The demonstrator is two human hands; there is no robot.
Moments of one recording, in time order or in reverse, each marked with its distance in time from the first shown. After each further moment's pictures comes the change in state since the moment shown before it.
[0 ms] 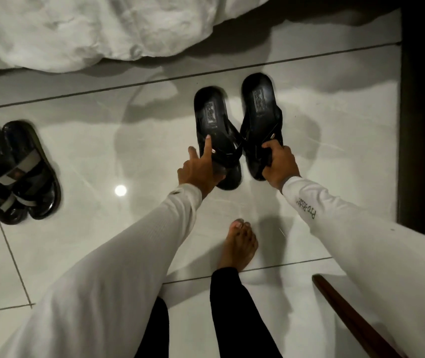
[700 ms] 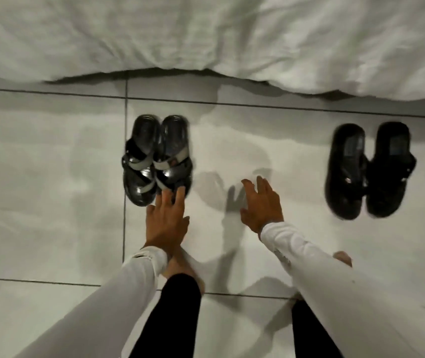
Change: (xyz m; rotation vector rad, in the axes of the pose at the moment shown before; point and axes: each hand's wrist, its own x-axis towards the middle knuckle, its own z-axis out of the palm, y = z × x) left_hand -0.151 -0.391 -0.112 0.176 0.238 -0.143; right_hand -0.133 -0.287 0.250 -0.498 -0.110 -0.341
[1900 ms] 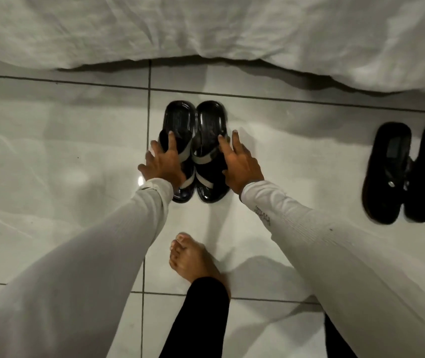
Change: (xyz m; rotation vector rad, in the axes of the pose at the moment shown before) left_hand 0.129 -0.079 -0.042 -0.147 -0.142 -0.248; right_hand 0.106 -0.127 0.009 0.028 0.052 -0.189
